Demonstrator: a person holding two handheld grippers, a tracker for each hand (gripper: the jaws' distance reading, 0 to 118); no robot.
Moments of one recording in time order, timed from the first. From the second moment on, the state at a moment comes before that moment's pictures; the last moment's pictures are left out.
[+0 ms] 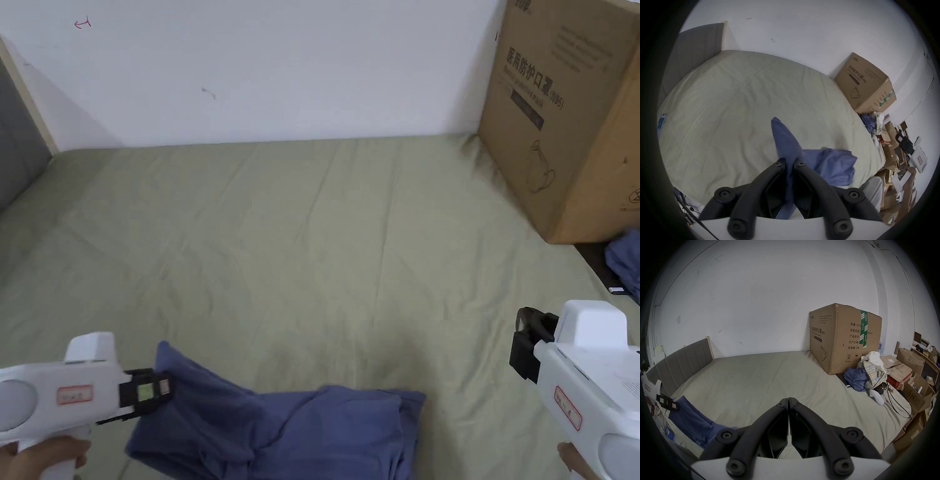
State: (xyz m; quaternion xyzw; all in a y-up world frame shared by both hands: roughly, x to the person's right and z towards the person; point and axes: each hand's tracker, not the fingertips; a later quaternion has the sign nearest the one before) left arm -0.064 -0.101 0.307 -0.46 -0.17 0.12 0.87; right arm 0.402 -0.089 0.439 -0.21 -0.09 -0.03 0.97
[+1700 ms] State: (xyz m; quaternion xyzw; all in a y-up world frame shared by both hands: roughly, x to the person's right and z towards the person) left arm 0.096 -0.192 0.318 -0.31 -0.23 0.02 0.92; right arm 0.429 -0.086 0.466 -0.20 -0.12 -0.04 0.97
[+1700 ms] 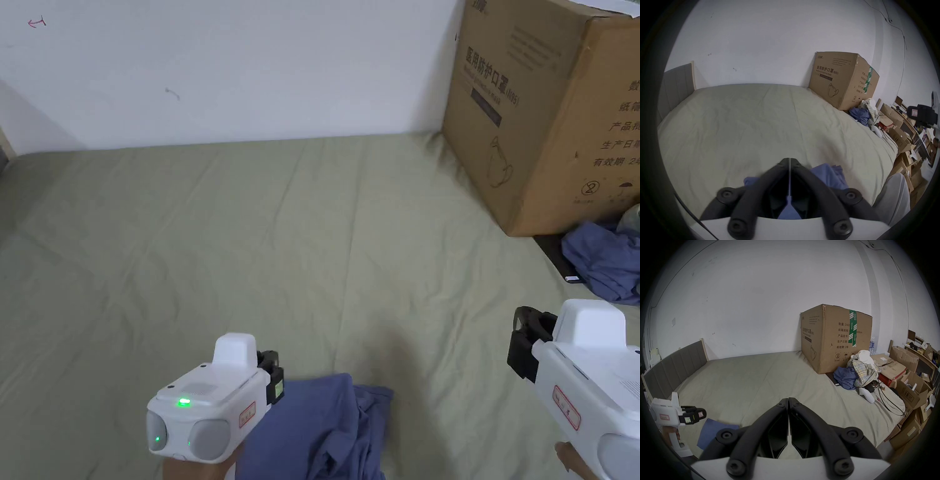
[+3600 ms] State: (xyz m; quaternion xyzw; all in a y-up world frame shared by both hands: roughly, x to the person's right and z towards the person) left arm 0.059 -0.068 0.348 -0.11 -0.18 0.00 0.98; right arm 0.389 -0.051 0.462 -0.14 -0.09 -0.03 0.99
